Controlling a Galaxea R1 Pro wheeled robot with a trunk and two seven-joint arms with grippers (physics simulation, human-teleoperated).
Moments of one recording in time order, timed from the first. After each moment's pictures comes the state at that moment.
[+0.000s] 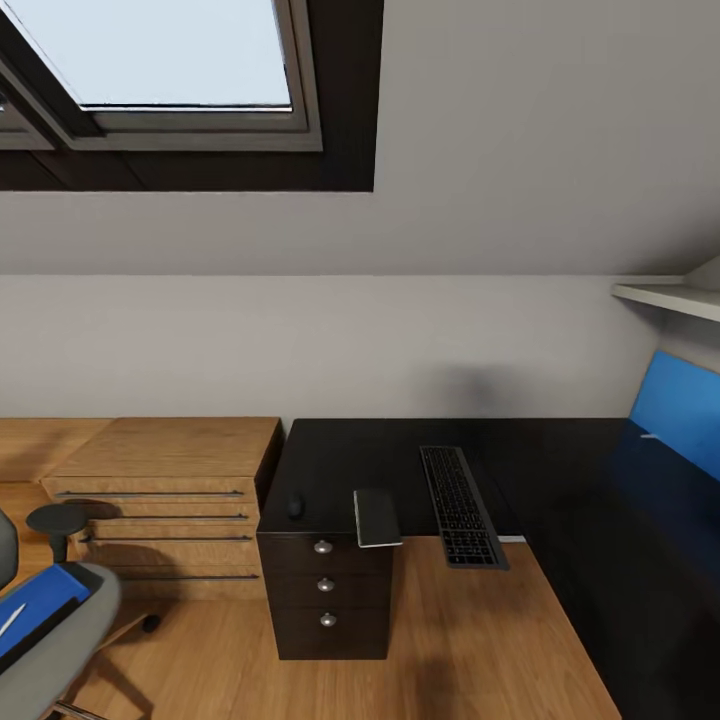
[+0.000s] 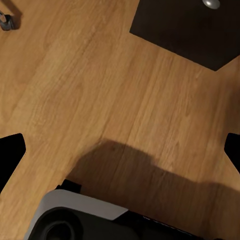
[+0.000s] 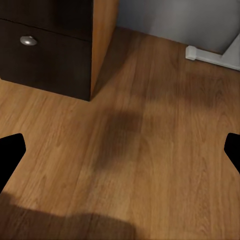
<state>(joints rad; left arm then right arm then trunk) -0.06 -0.02 -0.16 -0.11 0.59 -0.55 -0.10 -0.18 -0.02 0.27 0.02 0.05 -0.86 -0.14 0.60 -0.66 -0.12</state>
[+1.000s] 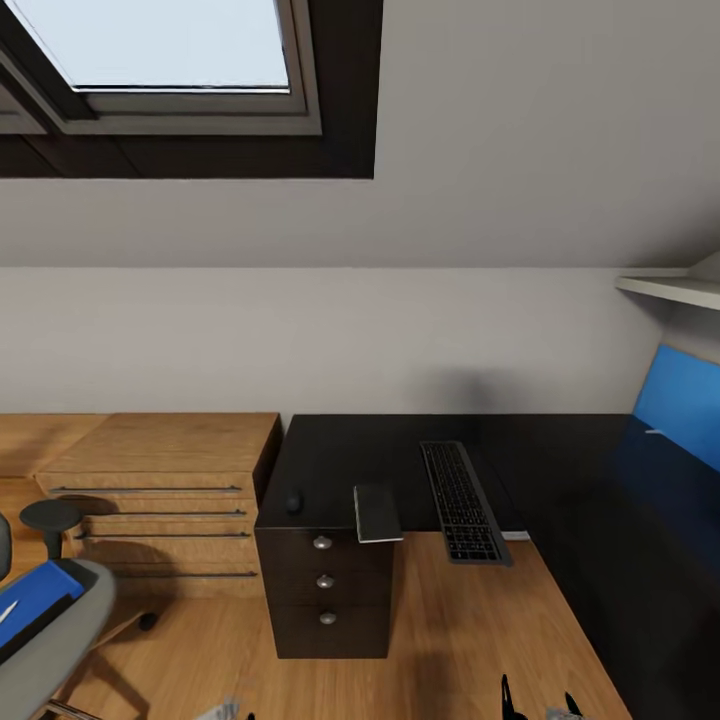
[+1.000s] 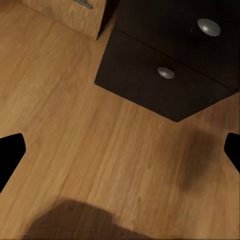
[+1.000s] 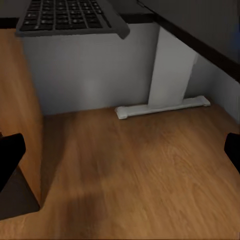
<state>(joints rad) -0.06 0.02 -0.15 -0.69 0.57 -0.14 0.07 -0.18 -0.04 0.11 -0.32 -0.17 -0.83 -0.21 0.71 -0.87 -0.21</state>
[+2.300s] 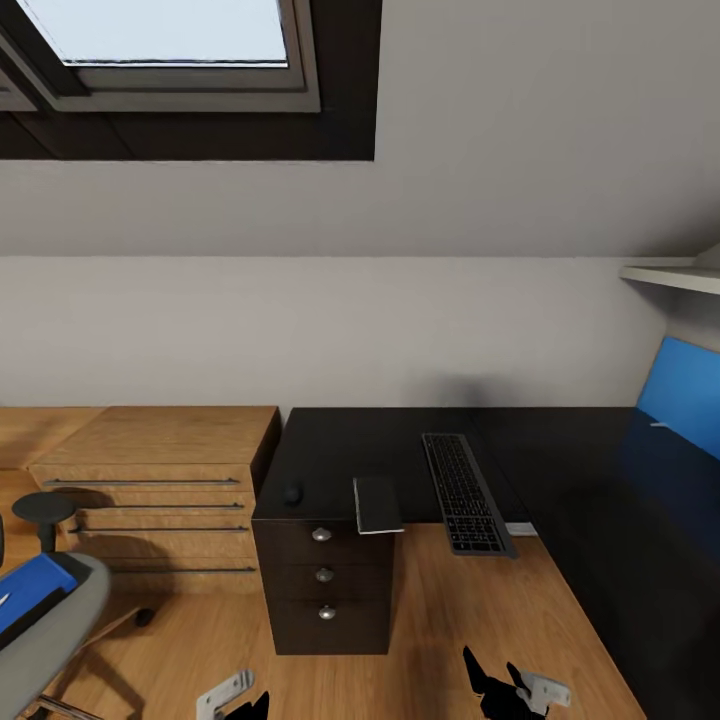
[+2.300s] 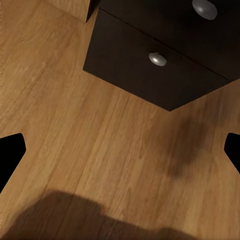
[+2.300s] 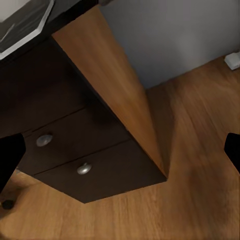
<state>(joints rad) -0.06 0.00 -0.16 -0.85 0.58 0.07 0.16 -0.18 -0.07 0.09 -0.50 -0.66 -0.45 0.43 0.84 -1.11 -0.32</state>
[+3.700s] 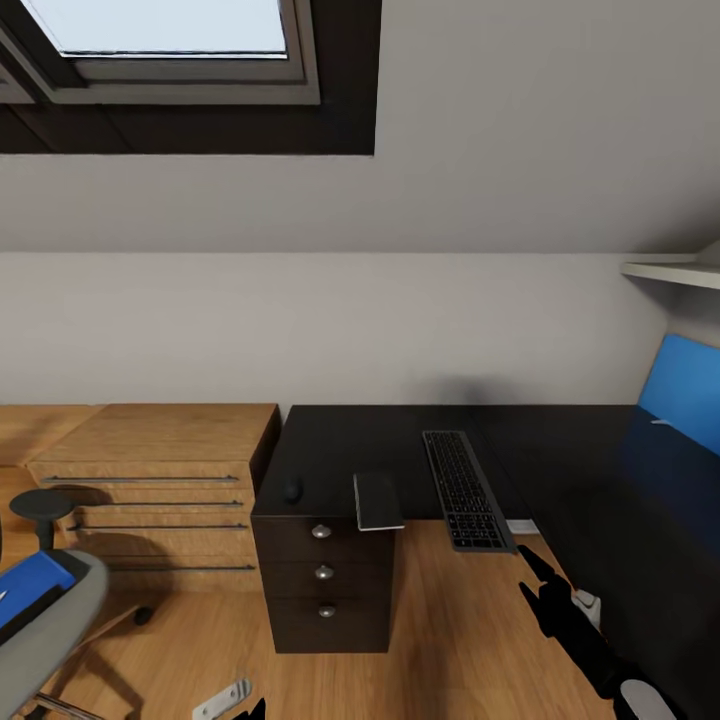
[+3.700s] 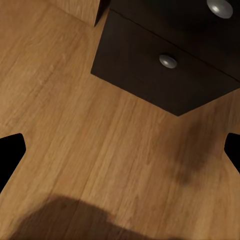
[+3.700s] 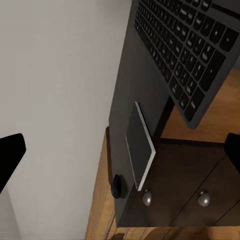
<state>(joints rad) -0.06 0.00 -0.16 -0.79 0.58 -0.02 0.16 -0.18 -0.19 -0.16 -0.92 -1.35 0.37 0.47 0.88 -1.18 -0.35</state>
